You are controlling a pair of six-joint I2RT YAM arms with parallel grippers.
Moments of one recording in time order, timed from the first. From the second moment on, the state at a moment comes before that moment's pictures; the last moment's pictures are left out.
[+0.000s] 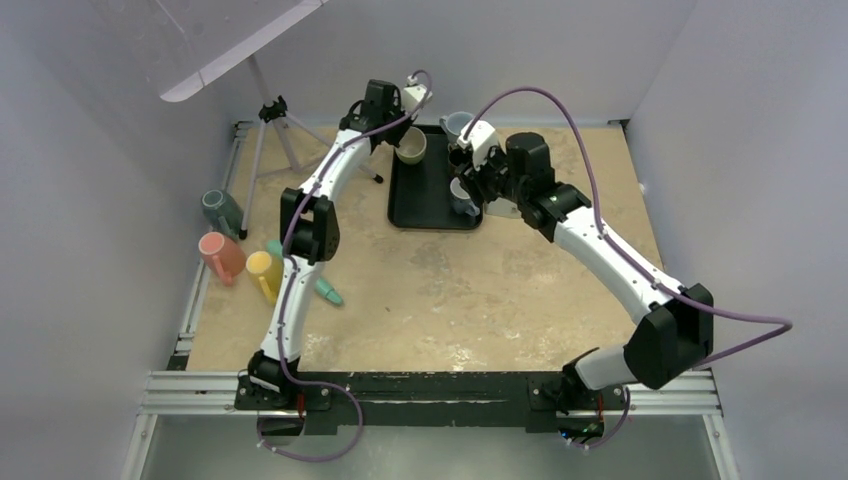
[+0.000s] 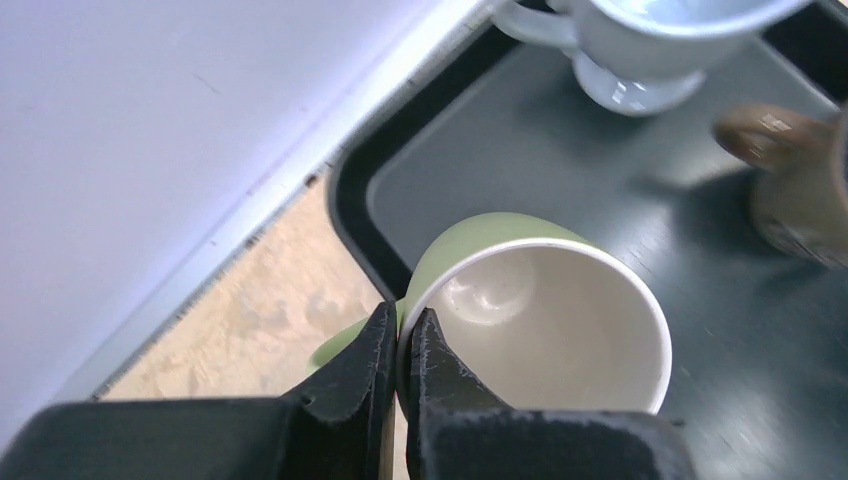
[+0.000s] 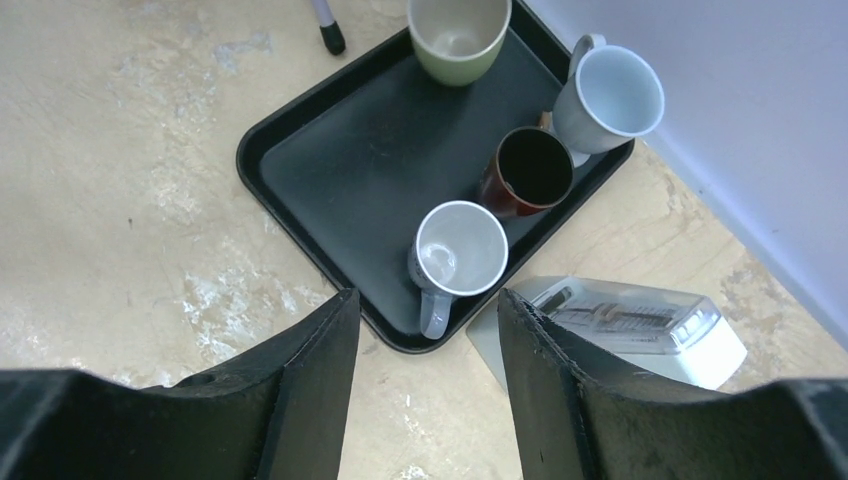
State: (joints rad) left arm -0.34 2.56 2.49 -0.57 0.14 0.43; right arm 0.49 1.41 1.25 -0.25 -0.13 -0.33
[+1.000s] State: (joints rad) left arm -0.31 2.65 2.57 -0.34 0.14 0.46; right arm 0.49 1.53 1.38 -0.37 -0.15 -0.34
